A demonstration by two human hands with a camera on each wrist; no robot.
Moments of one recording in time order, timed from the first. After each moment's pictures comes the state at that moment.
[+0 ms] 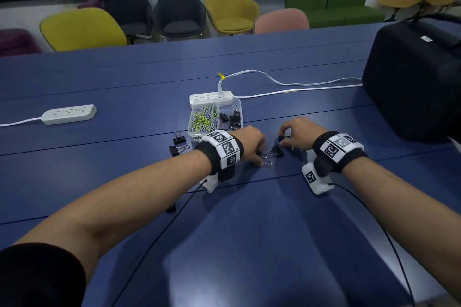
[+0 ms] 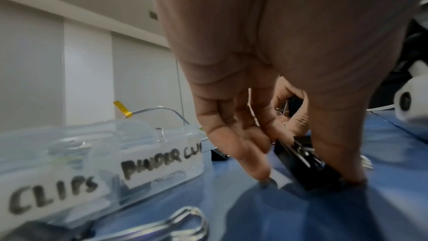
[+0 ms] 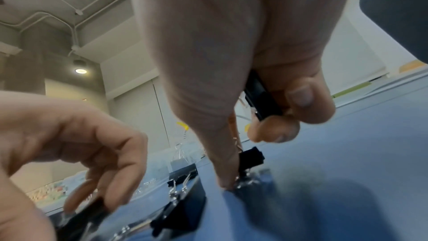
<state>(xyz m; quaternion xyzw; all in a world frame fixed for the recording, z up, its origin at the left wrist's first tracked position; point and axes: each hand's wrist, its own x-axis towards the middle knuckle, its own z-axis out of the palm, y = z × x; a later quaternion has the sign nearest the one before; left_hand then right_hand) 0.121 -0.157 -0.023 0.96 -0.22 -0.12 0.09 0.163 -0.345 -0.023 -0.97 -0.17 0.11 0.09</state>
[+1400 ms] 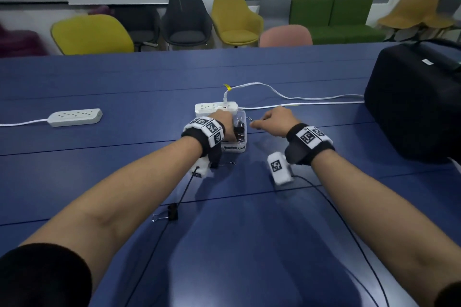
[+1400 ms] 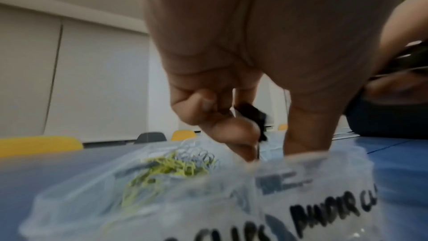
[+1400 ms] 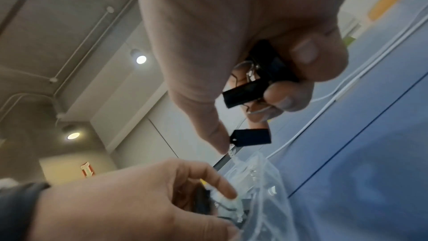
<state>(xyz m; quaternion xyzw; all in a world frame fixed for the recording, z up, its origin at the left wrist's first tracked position) 0.151 -0.101 0.024 0.99 -0.02 -0.07 0.09 0.186 -0.272 0.013 -0.96 -0.10 0.06 0.27</state>
